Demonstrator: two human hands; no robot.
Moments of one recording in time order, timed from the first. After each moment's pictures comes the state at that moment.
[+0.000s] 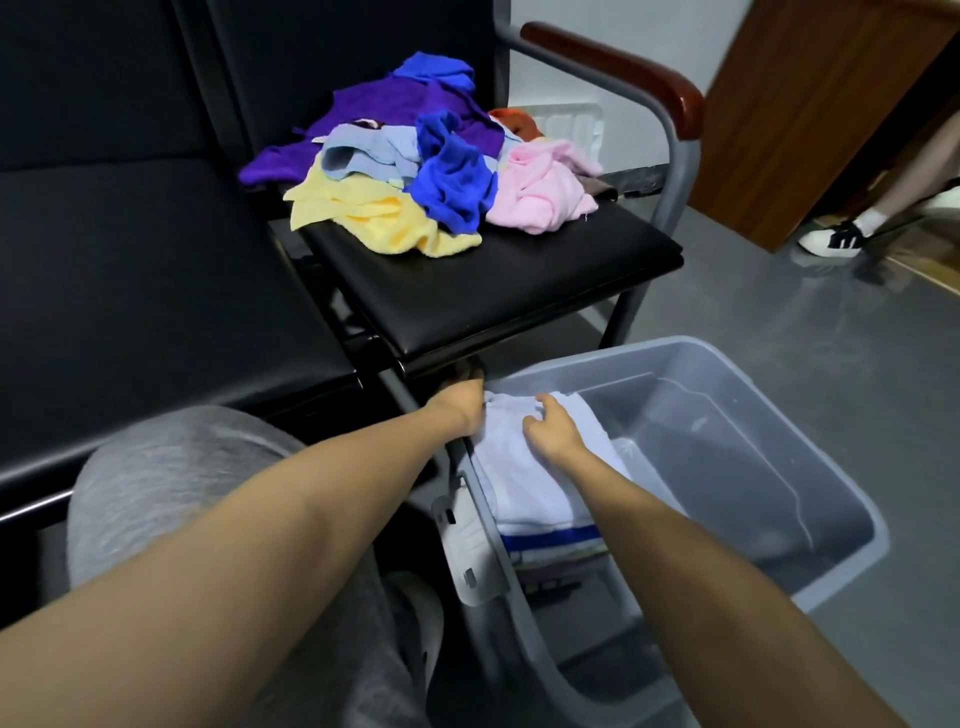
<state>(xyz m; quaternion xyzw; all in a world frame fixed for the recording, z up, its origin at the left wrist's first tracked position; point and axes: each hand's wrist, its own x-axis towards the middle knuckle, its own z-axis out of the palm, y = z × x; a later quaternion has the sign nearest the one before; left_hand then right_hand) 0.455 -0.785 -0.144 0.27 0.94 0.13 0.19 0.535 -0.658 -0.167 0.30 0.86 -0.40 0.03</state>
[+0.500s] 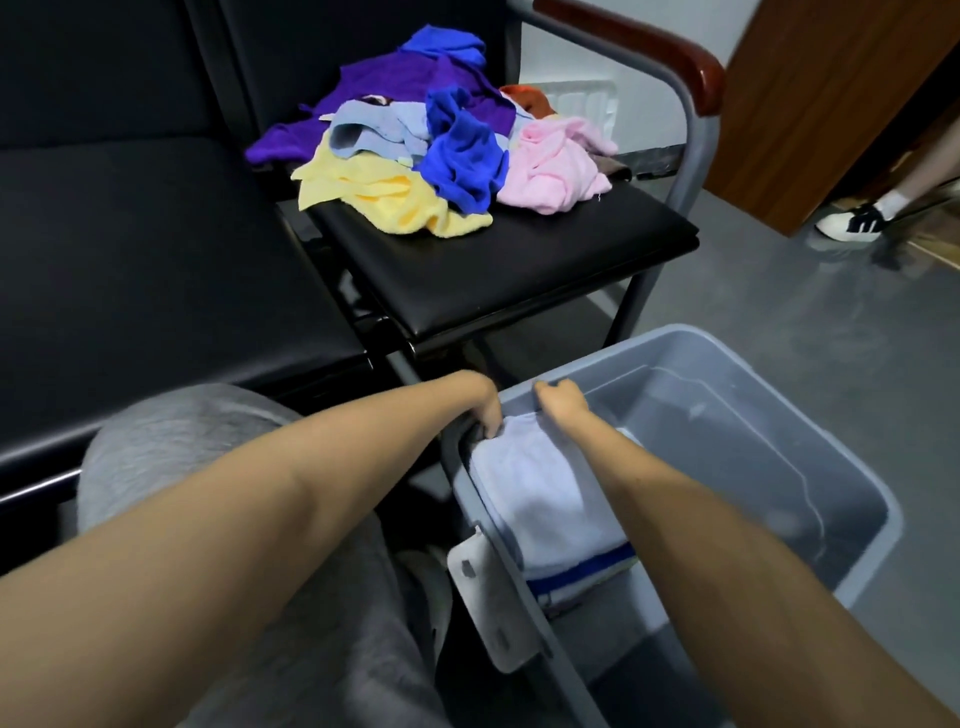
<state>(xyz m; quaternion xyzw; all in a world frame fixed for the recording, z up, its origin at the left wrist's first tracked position) 0.464 -0.777 -0.120 0.24 0.88 -0.06 0.40 0.518 -0.659 -0.150 0.39 0.81 -0.43 0.05</state>
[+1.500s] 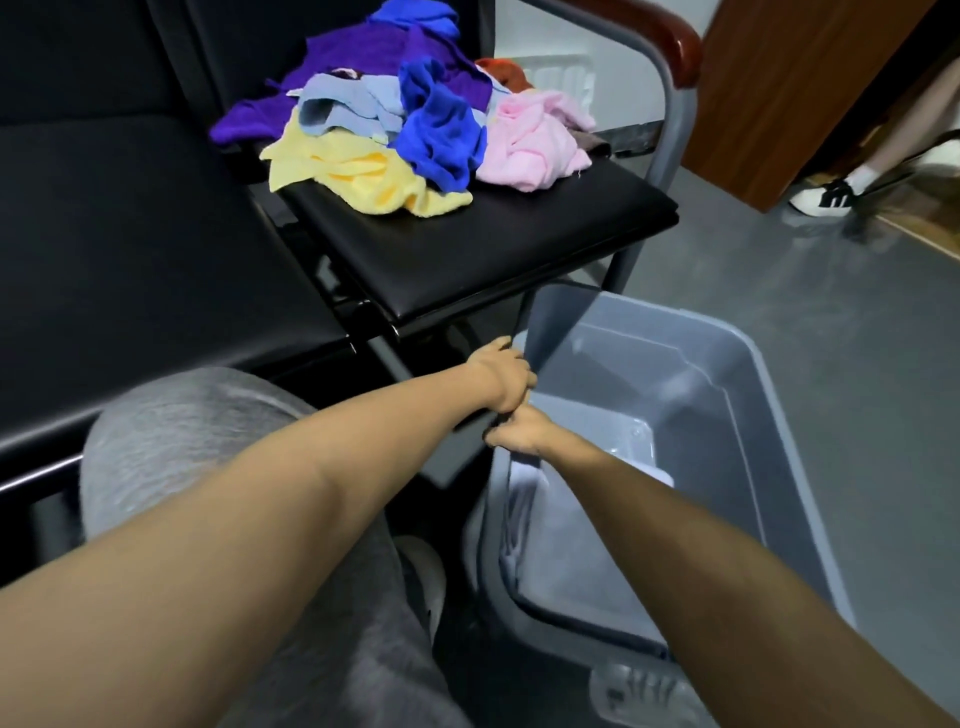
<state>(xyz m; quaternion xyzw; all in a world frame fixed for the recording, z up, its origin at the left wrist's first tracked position) 0.476 -0.748 -0.128 0.52 0.83 -0.18 0.09 0.546 -0.686 -0.181 0.21 0.91 -0.31 0.18</state>
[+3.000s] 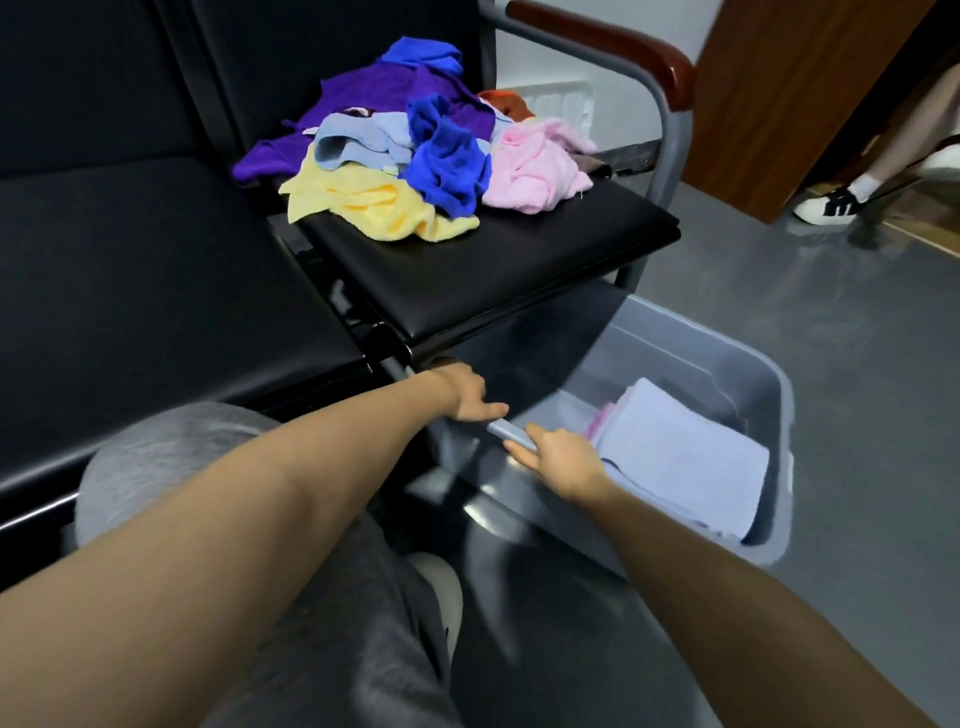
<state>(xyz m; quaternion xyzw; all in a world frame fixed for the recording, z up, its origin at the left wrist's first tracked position) 0.462 -0.805 -0.111 0.41 0.88 -0.12 0.20 0.592 -0.683 -0.165 0.11 0.99 -0.08 0.10</state>
